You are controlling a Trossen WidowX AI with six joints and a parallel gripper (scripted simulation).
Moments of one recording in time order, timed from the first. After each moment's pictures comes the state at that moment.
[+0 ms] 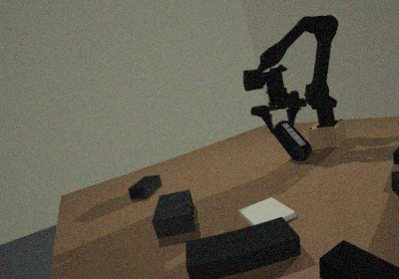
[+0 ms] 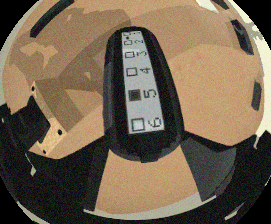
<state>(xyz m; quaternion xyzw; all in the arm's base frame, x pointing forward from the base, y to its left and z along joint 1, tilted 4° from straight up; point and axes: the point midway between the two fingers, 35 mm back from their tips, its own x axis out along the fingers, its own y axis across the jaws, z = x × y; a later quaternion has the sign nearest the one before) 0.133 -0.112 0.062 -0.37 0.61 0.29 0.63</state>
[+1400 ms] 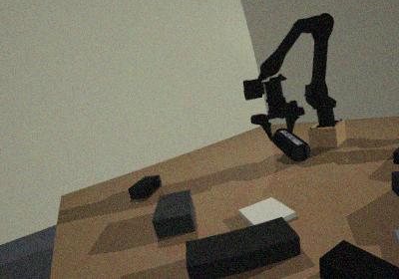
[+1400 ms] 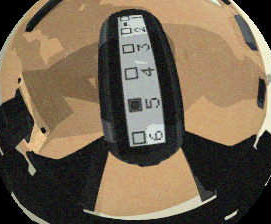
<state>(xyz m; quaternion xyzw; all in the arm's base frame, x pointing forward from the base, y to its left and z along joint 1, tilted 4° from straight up) 0.125 -0.129 0.033 -0.37 0.61 0.29 0.63</state>
